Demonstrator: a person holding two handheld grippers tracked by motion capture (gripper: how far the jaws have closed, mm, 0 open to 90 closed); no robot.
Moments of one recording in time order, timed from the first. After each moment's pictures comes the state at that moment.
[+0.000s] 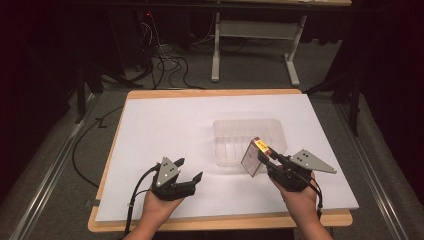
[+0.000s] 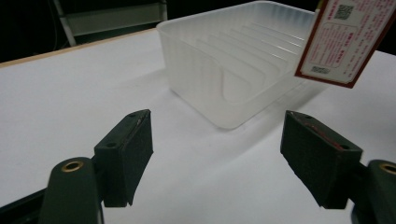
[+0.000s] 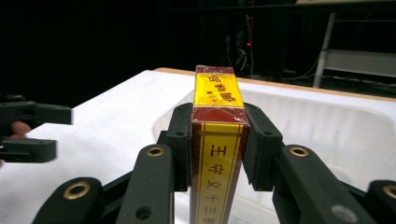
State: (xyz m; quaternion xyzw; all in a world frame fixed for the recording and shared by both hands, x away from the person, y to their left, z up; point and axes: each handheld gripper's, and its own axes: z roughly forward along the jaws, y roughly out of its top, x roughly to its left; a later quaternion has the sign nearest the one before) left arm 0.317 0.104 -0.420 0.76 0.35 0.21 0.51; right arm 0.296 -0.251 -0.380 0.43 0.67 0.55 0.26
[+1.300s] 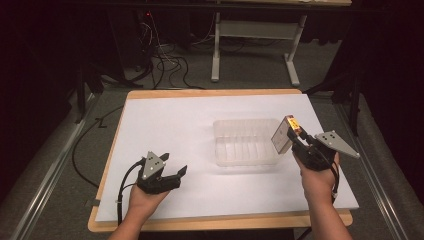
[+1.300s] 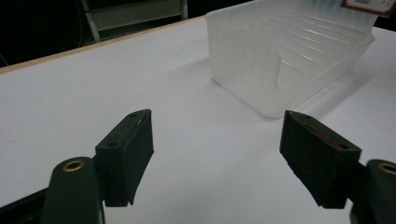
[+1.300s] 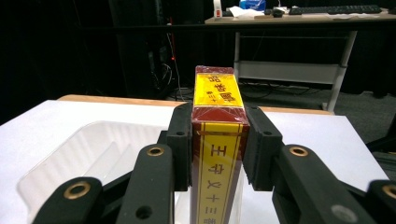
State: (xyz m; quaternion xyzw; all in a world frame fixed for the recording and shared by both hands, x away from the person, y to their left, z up) left arm 0.332 0.133 -0.422 0.77 0.36 0.22 0.48; right arm 0.332 -0.301 -0.360 0.51 0.60 0.49 0.37
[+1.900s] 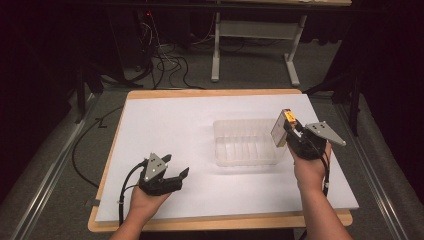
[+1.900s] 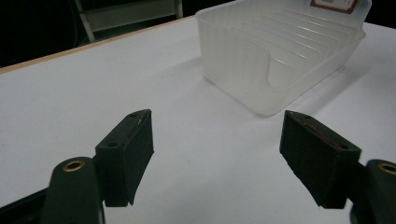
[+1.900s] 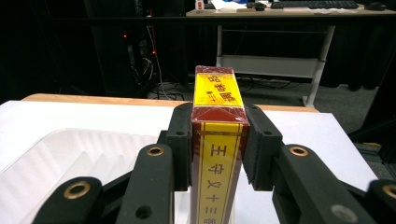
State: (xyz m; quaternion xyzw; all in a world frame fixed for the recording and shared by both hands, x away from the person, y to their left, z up) left arm 0.328 0.129 -0.423 0.77 0.35 0.22 0.48; right arm 0.362 -0.292 -0.367 0.54 0.59 0.46 0.39
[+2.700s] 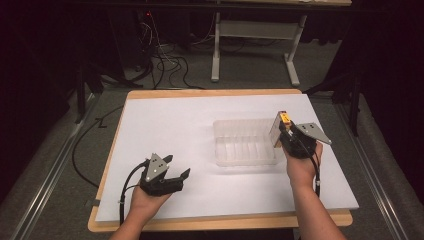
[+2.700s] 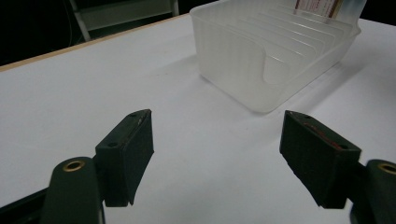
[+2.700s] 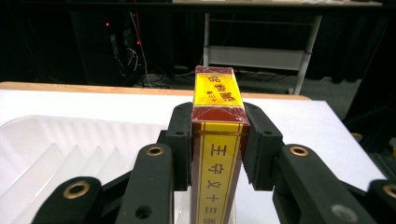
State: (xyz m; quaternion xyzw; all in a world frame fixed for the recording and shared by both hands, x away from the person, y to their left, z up) left arm 0.329 0.128 -0.424 0.78 0.34 0.22 0.48; right arm 0.380 -0.283 -0.391 0.55 0.59 0.43 0.40
